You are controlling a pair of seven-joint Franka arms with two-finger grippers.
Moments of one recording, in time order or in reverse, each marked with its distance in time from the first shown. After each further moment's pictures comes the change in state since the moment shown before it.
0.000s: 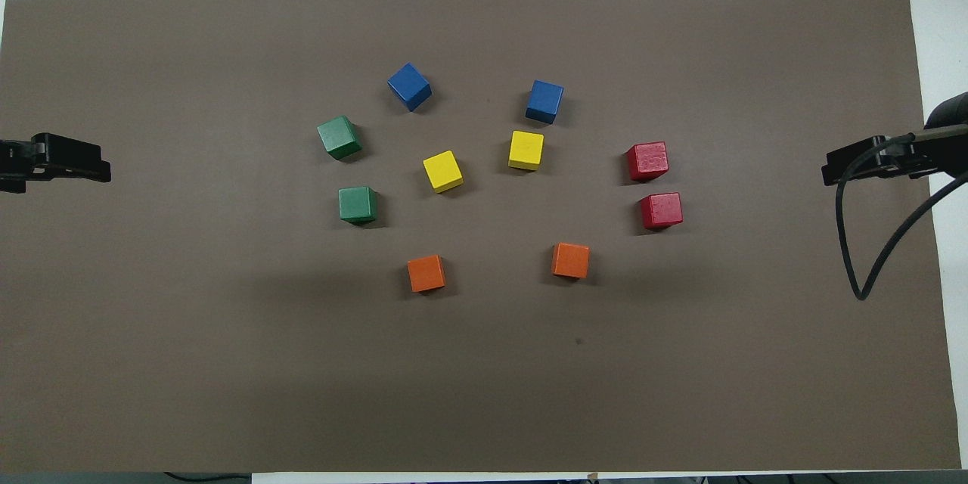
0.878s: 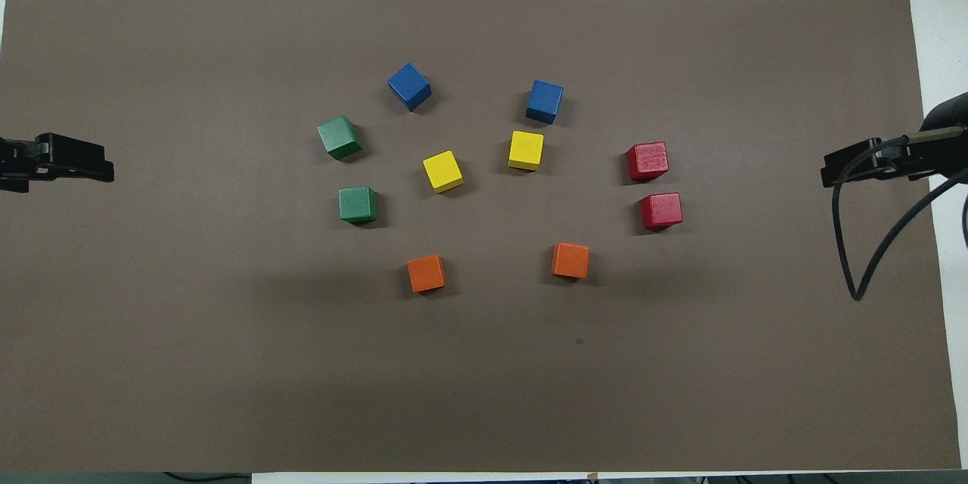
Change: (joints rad) left arm 0.000 -0.002 -0.008 -0.002 0.000 0.000 0.000; right arm 0.017 -0.003 0.006 -0.045 -0.005 0.053 0.040
